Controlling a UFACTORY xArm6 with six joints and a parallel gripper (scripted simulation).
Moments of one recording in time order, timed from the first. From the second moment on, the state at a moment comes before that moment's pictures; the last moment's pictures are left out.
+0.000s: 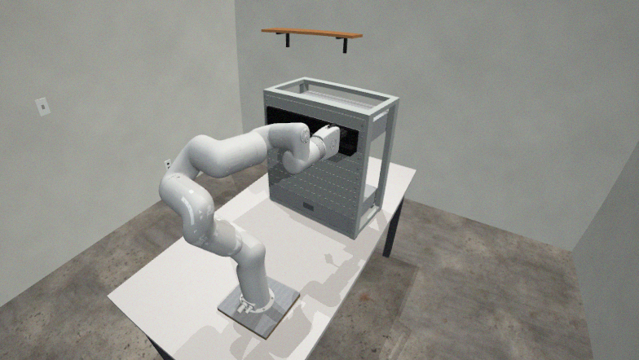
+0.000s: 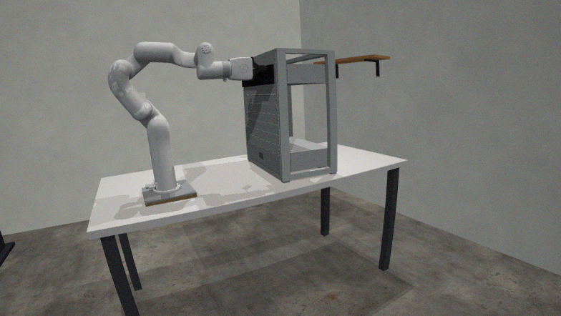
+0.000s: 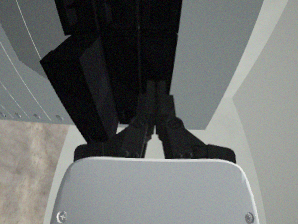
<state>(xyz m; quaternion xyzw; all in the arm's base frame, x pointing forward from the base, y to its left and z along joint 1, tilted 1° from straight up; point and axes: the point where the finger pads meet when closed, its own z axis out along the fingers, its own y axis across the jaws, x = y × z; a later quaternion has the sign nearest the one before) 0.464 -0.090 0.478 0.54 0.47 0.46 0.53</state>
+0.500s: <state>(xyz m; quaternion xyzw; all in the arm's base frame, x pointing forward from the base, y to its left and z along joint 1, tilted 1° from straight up) 0.465 -0.090 0.478 0.54 0.47 0.46 0.53</state>
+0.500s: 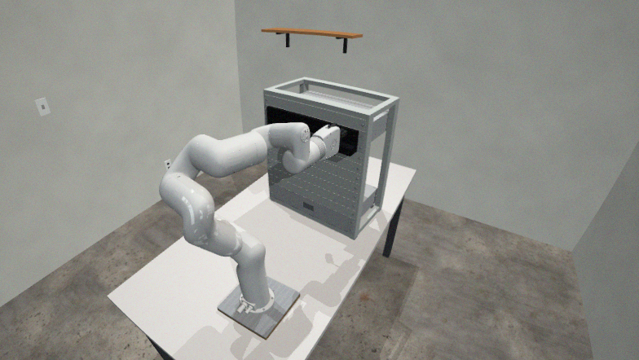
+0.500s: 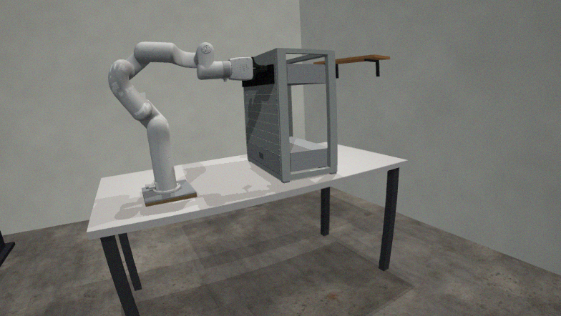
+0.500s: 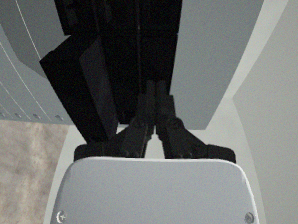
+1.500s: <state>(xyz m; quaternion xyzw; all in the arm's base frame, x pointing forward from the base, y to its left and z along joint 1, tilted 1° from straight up) 0.439 -0.087 0.479 0.54 0.47 0.46 0.53</state>
